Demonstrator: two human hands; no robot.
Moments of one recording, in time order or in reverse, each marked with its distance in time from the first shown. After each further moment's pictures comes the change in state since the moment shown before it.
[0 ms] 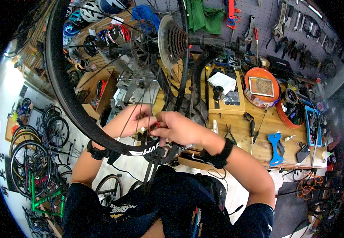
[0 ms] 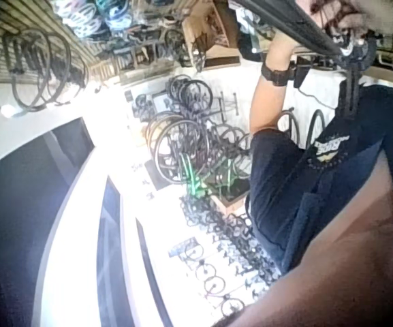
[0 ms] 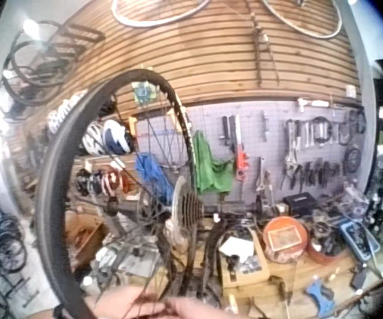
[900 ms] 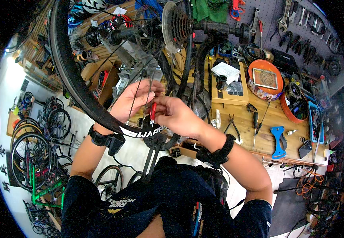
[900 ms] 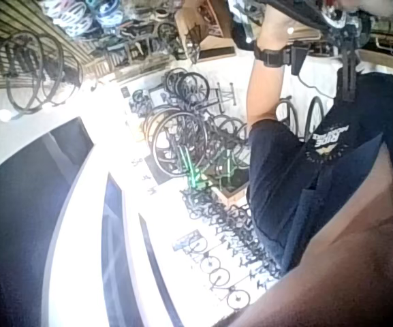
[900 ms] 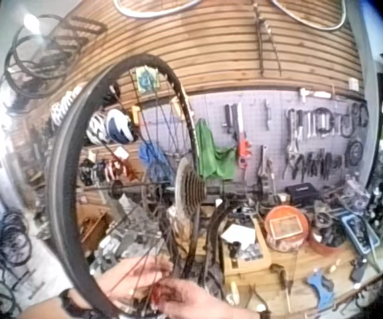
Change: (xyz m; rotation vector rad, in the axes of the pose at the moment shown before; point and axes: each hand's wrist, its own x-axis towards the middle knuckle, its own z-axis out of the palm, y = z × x) left_hand 0.001 0.008 0.011 -0.511 0.085 0.246; right_hand 0.001 0.019 0.022 0.315 0.112 -0.188
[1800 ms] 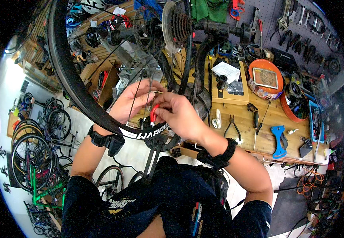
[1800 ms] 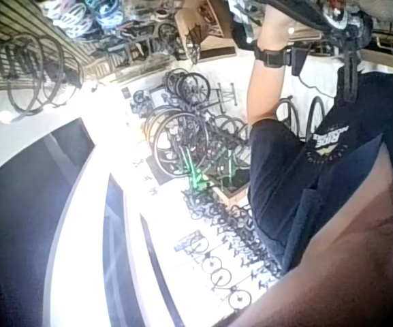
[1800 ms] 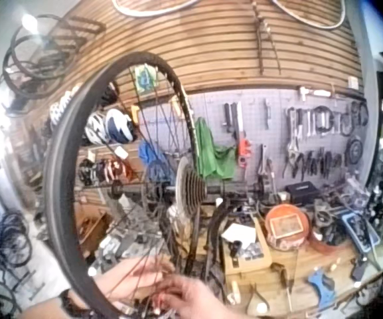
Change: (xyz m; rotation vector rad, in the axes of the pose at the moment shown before) left_hand -0.002 -0.001 -0.002 -0.083 -0.003 -0.008; right_hand -0.004 -0.014 0.009 -0.120 0.197 0.000
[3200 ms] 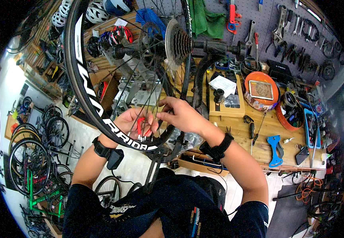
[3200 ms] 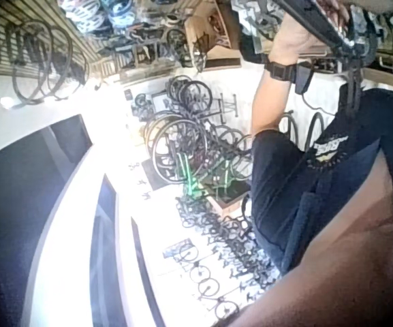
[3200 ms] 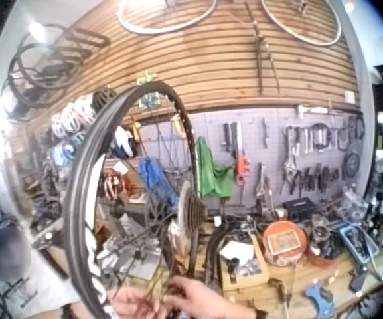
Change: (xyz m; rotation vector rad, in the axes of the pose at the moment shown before) left_hand -0.021 0.002 -0.005 -0.472 -0.296 -0.110; right_hand 0.040 0.016 -0.037 -0.389 -0.105 -0.123
